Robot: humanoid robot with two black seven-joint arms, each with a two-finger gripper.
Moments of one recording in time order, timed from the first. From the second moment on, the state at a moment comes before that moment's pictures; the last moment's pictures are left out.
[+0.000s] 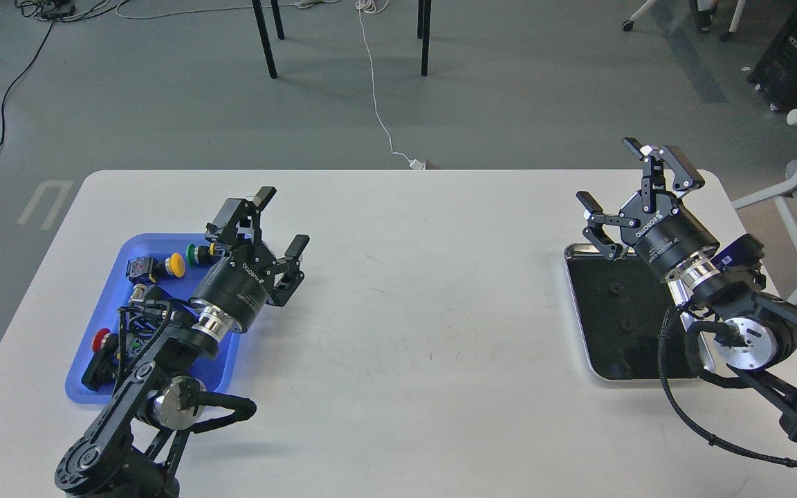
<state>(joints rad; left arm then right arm) -0.11 -0.04 -1.39 -1.26 0.95 -0.34 -0.16 0.56 -0.58 0.55 1.08 -0.09 0.31 0.49</state>
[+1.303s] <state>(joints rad) -0.25 0.03 -1.33 -1.24 0.86 -0.27 -0.19 1.21 -0.82 -0.19 0.96 -1.56 0.45 0.49</state>
